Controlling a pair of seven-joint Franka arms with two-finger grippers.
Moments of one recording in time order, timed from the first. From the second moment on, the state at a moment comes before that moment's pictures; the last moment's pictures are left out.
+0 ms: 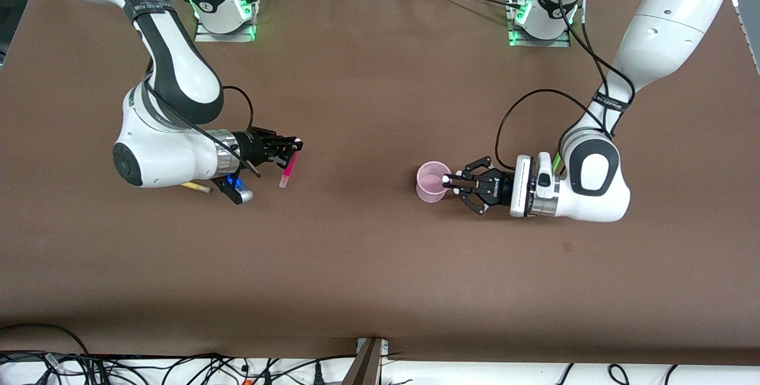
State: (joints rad) left arm 0.14 0.76 -0.41 -1.59 -1.16 1.88 2.08; right arm 0.04 0.50 0.31 -1.57 0.54 1.77 0.77
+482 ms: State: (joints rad) left arm 0.12 0.76 -0.41 -1.64 -1.22 1.89 2.11; right arm 0.04 0.51 0.31 -1.57 0.54 1.77 0.77
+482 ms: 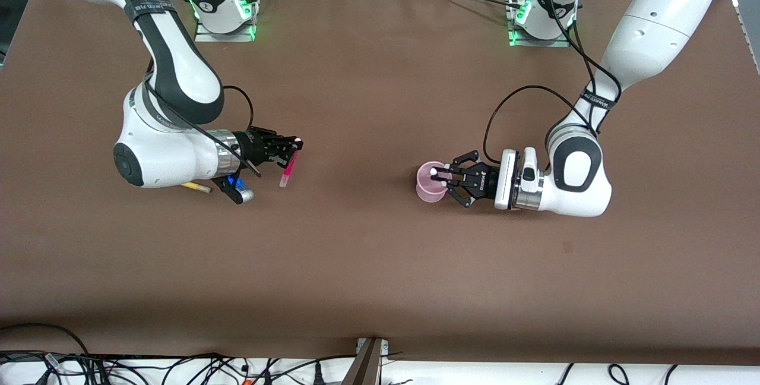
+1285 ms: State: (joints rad) left arm 0.17 0.67 -0.41 -1.63 -1.16 1.88 1.87; right arm 0.07 0.51 0.31 -1.57 0.54 1.78 0.83
